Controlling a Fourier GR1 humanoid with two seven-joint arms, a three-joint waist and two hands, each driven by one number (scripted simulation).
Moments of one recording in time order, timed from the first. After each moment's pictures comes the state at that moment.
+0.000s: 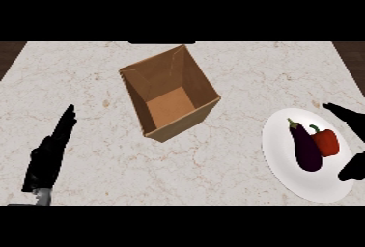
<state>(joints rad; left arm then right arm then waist) 0.02 0.39 -0.14 -1.55 0.01 0.22 0.08 -0.17 -0.74 0.10 -1.44 0.52 0.41 0.25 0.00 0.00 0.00</state>
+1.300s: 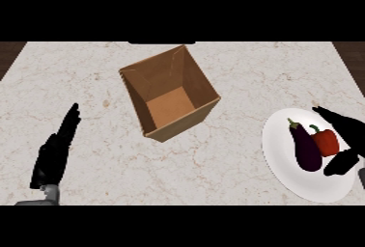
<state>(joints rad) 0.01 0.24 -0.02 -1.55 -0.13 0.12 0.10 -0.21 -0.54 -0.03 -1.23 0.81 0.38 0.07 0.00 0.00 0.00</state>
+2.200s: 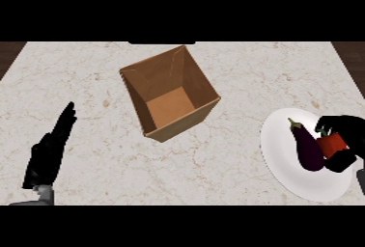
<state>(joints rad) 0.01 0.22 0.03 -1.58 -0.16 0.06 0.11 -0.21 -0.52 -0.06 -1.18 0.96 0.21 -0.03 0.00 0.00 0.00</state>
